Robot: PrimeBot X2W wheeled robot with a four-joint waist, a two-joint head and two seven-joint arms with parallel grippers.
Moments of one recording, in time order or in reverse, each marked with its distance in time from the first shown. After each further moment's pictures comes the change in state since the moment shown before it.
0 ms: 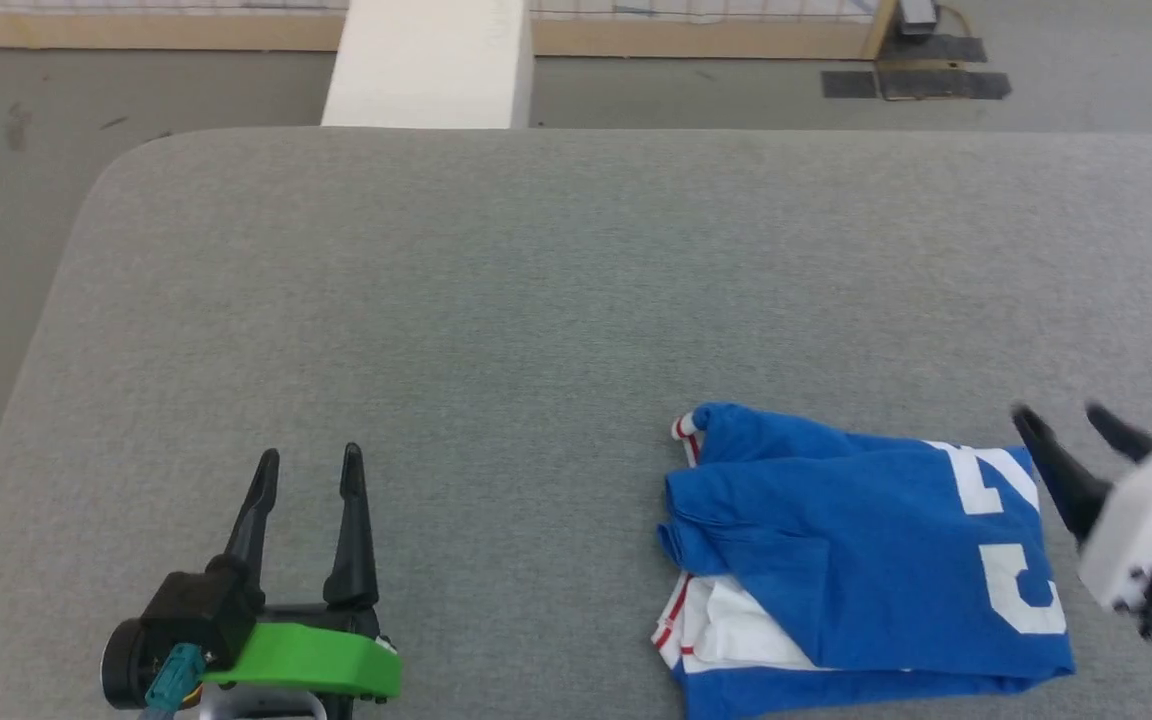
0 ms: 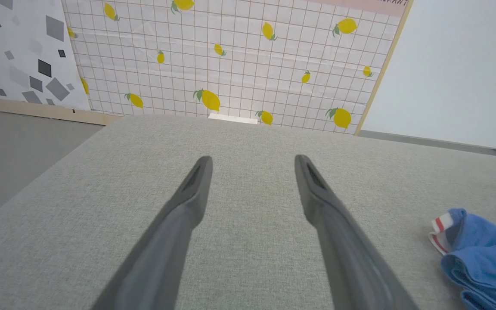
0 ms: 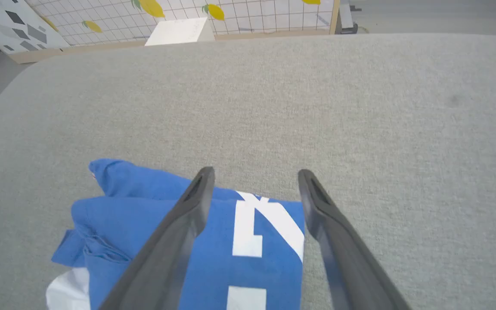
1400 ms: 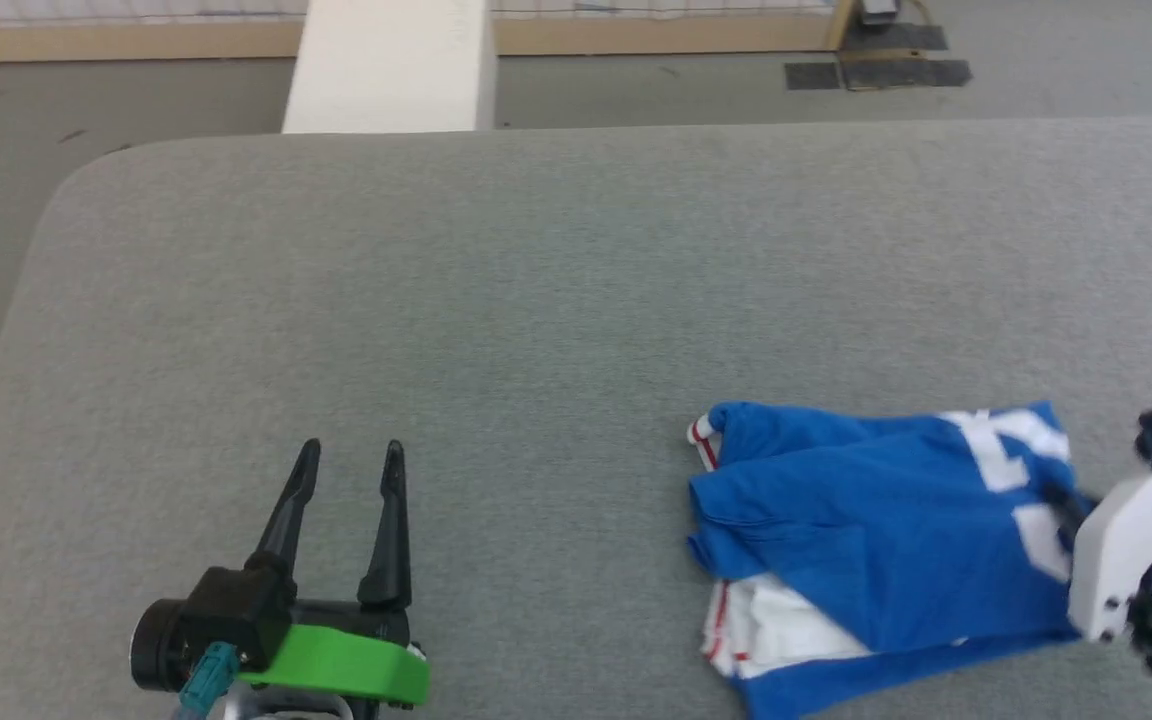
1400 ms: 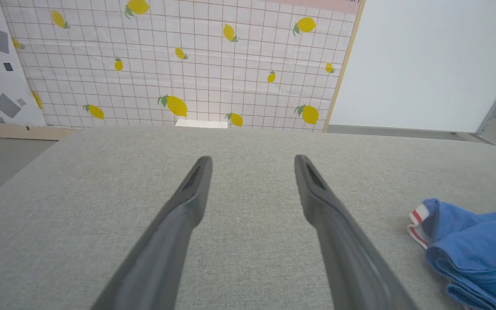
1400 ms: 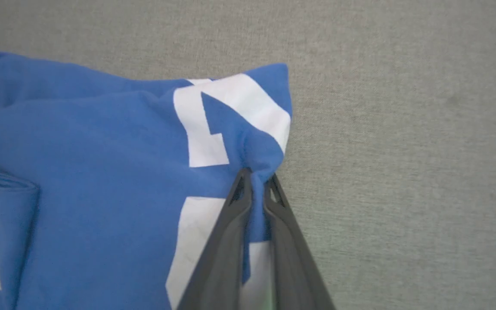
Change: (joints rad) left arm 0.000 0.009 -0.053 -0.024 0.030 -0.025 -0.001; right arm 0.006 -0.070 0.058 0.225 -0.090 0.000 0.000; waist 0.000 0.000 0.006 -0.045
